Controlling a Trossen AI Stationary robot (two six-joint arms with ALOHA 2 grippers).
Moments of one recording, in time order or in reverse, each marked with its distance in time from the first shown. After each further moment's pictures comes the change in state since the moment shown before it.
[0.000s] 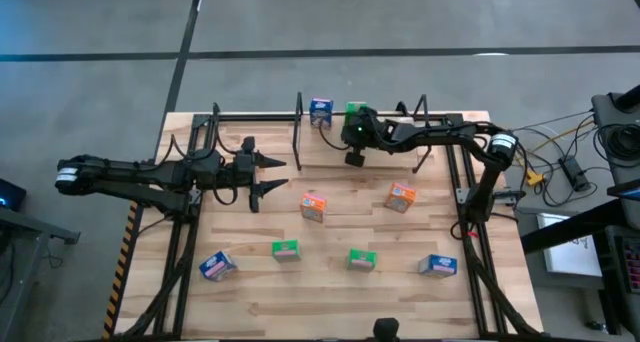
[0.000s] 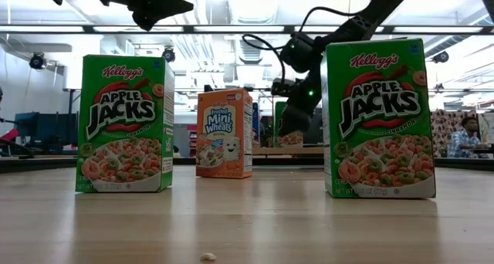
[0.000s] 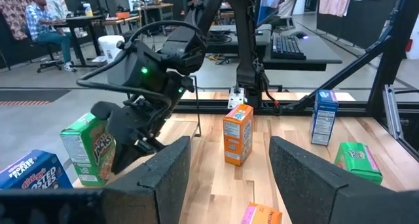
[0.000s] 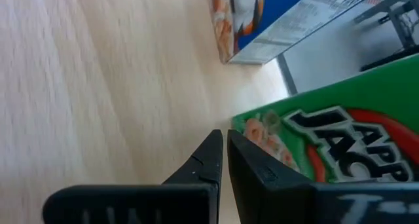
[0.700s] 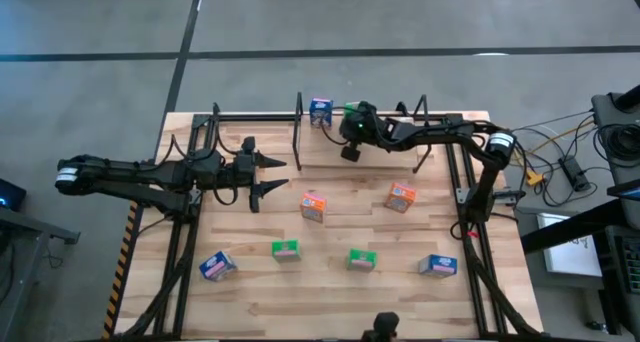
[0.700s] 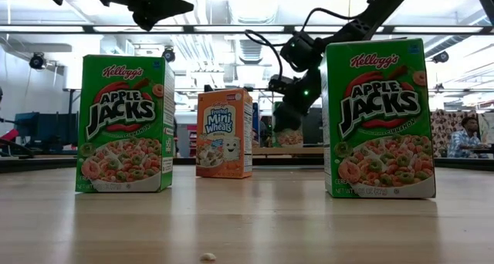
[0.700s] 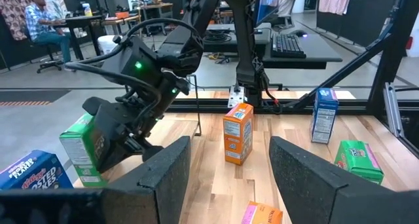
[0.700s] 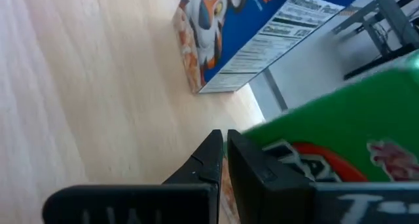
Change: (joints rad) left arm 0.000 0.003 0.000 -0.001 0.000 0.006; right arm -0.018 0.017 0.000 0.120 0.013 0.018
